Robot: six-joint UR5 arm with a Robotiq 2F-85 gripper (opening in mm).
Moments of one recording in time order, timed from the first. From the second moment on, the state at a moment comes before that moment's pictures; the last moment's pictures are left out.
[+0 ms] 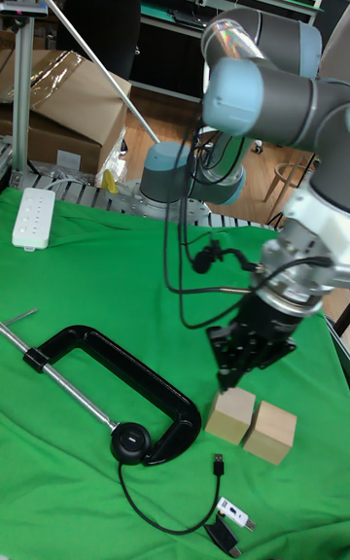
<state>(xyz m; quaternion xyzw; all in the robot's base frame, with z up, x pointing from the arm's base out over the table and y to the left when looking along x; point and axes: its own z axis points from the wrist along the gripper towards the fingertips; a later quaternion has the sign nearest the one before) 0.689 0.090 0.148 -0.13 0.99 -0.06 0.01</state>
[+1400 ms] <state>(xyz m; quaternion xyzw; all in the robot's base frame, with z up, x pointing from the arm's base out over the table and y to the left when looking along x) 0.693 0.044 0.139 -0.39 0.92 -0.04 0.00</state>
